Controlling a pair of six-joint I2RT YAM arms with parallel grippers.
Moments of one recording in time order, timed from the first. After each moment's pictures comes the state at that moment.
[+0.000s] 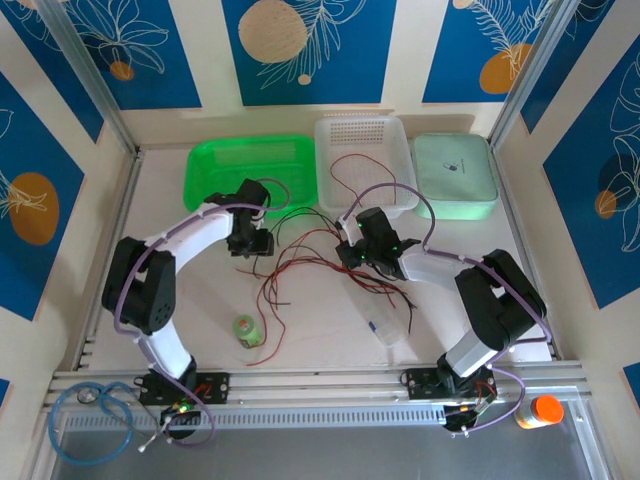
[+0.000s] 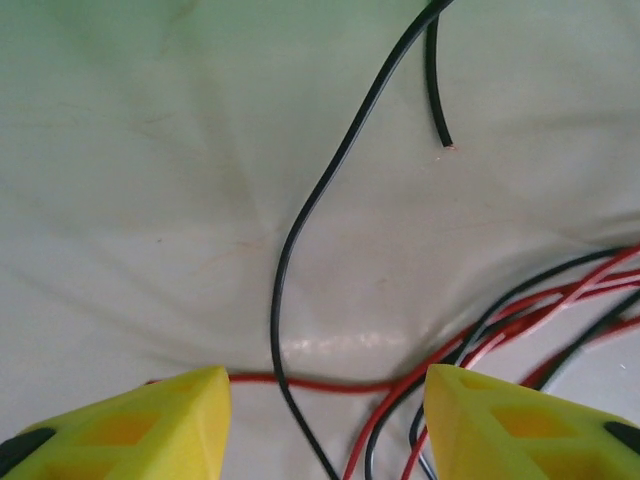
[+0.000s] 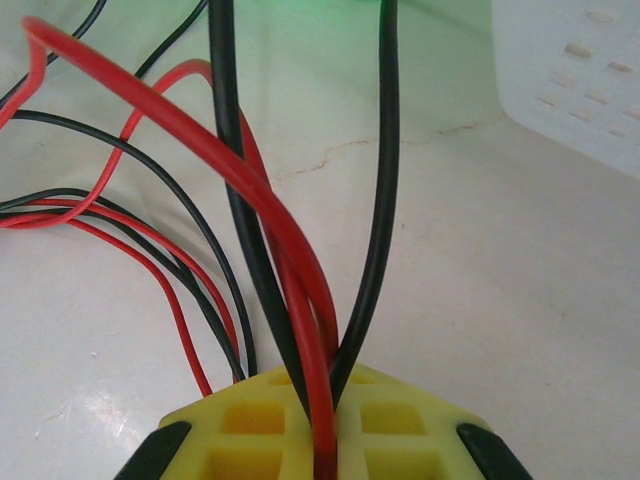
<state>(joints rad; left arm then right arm) -0.43 1.75 1.24 -0.84 0.02 -0.38 0.56 1.59 0.79 0.00 -0.16 0.03</state>
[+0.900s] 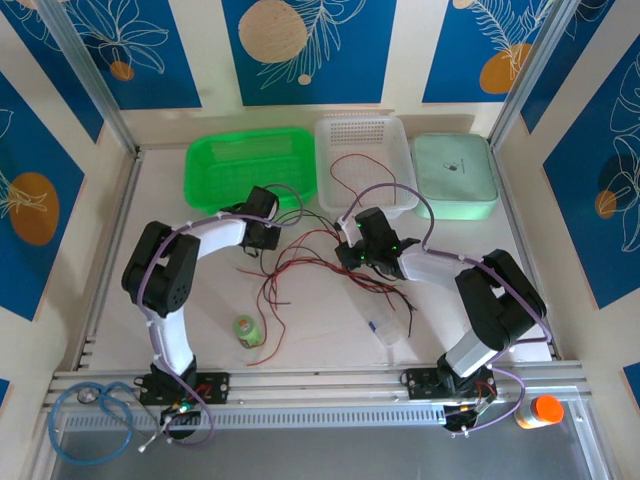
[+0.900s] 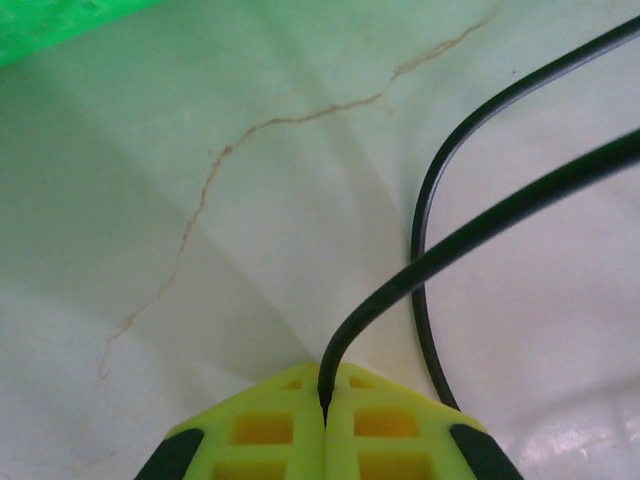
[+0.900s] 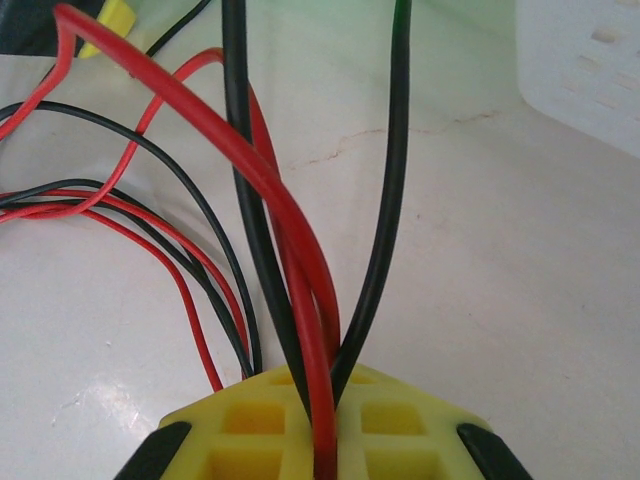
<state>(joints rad) -0.44 1.88 1.15 -0.39 -0.08 -0.18 0.57 1.58 0.80 -0.03 -0.17 0.03</state>
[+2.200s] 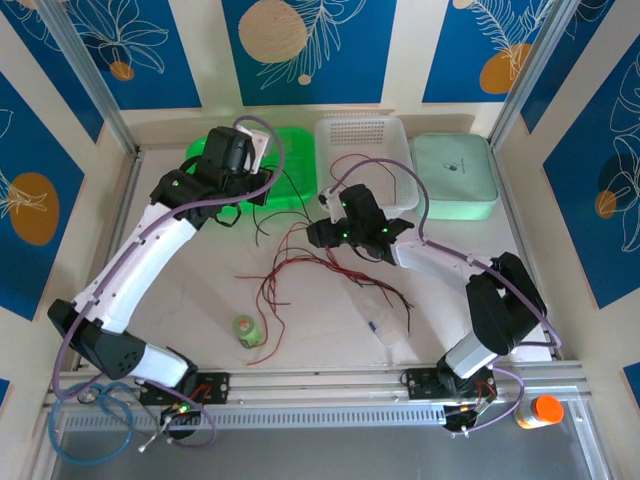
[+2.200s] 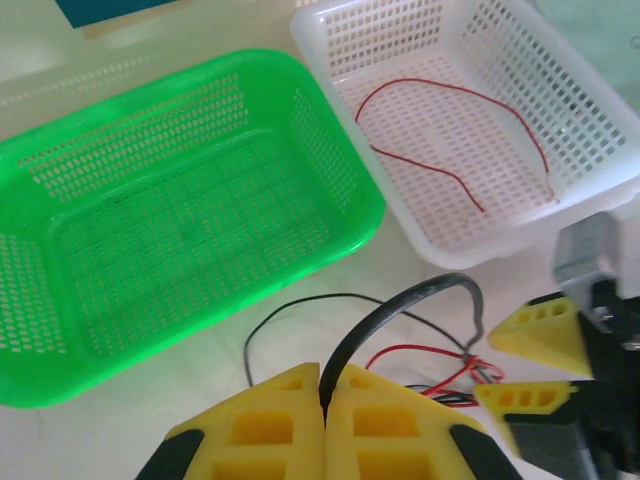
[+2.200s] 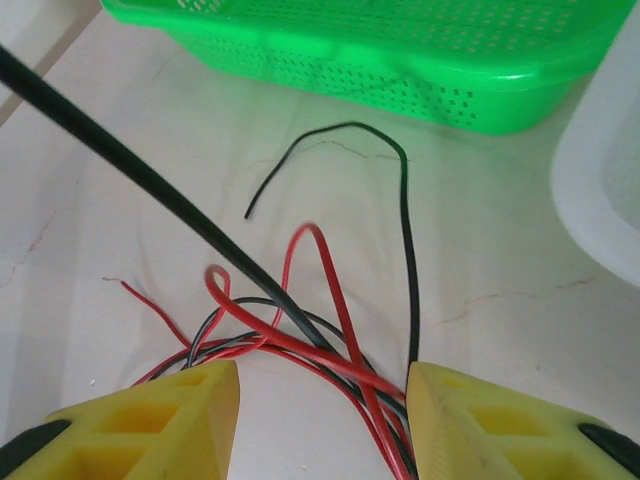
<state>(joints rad) -0.57 1.45 1.67 -0.90 -0.14 -0.12 0.65 1.58 1.05 -0.15 -0.20 0.25</state>
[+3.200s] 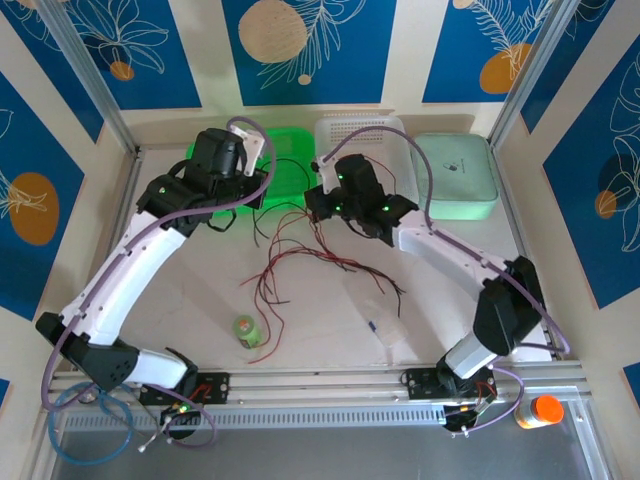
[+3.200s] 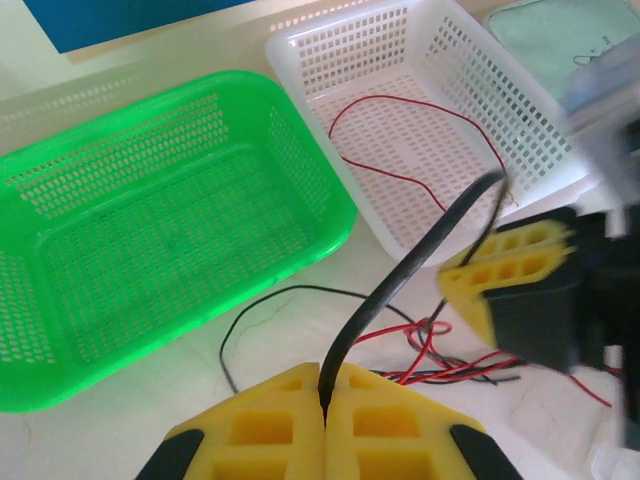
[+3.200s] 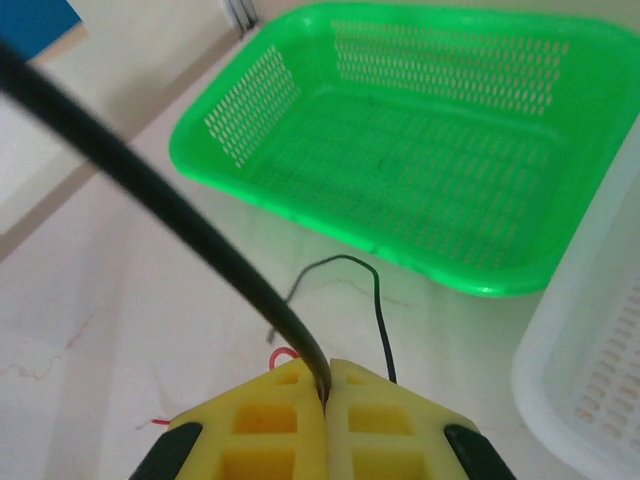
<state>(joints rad) -0.59 1.38 1.66 -0.92 -0.11 -0.12 0.68 1.54 1.32 -0.27 -0.12 0.20</state>
